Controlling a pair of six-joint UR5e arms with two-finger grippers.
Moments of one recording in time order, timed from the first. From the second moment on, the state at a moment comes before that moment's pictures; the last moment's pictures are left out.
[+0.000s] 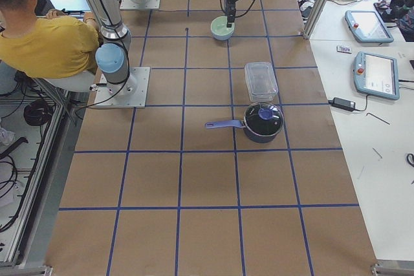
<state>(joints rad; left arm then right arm) -1.58 -1.63 -1.55 -1.52 1.61 -0.01 1.58 -1.52 1.61 -1.62 -1.57 0.01</state>
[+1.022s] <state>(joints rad) -1.58 -1.62 -1.55 -1.50 1.60 -0.01 1.53 -1.59 1.61 -1.48 -1.56 0.01</state>
